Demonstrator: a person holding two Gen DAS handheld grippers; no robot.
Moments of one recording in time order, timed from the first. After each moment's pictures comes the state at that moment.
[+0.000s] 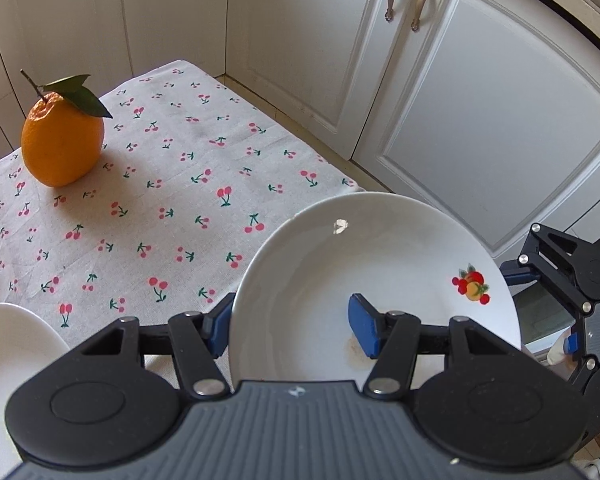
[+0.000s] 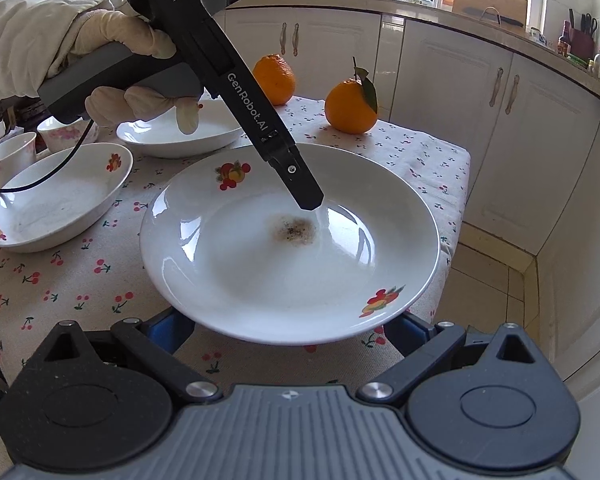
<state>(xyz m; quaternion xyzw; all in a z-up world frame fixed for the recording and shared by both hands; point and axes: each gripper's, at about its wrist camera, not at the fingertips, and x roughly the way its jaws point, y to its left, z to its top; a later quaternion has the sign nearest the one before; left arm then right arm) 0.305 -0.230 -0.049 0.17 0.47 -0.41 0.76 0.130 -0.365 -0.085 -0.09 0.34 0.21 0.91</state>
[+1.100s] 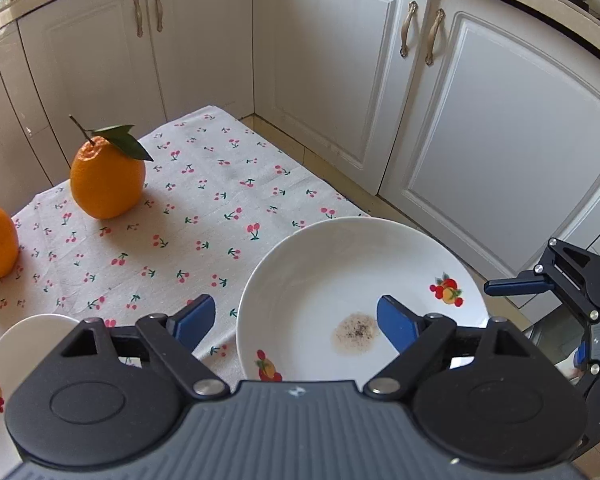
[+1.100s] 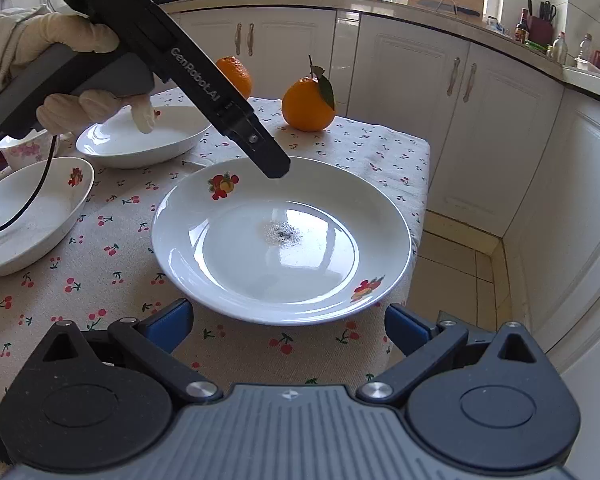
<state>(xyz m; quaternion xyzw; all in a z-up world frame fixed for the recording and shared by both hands) 0.279 -0.215 -0.015 0.17 0.41 -0.38 0.81 0.119 -0.361 -0.073 -0.08 0.34 0.13 0.93</state>
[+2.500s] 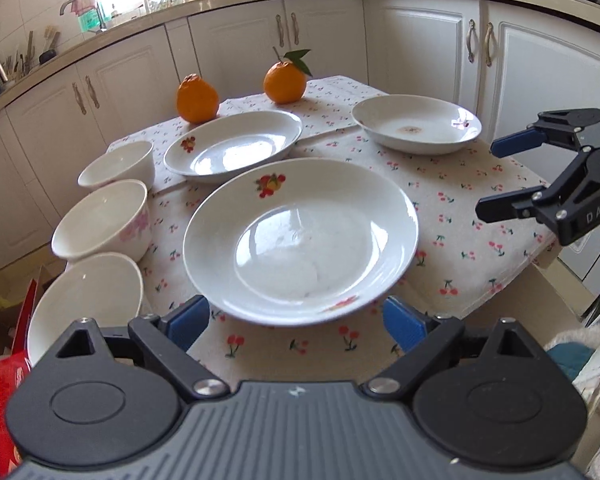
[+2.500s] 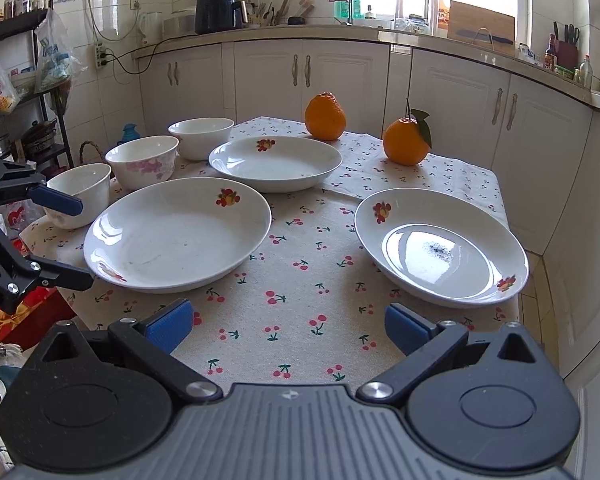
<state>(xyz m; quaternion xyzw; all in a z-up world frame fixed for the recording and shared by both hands) 0.044 0.000 -0.044 0.16 0.35 -0.21 0.90 0.039 -0.256 -0.053 -0.06 0.31 0.19 0.93</state>
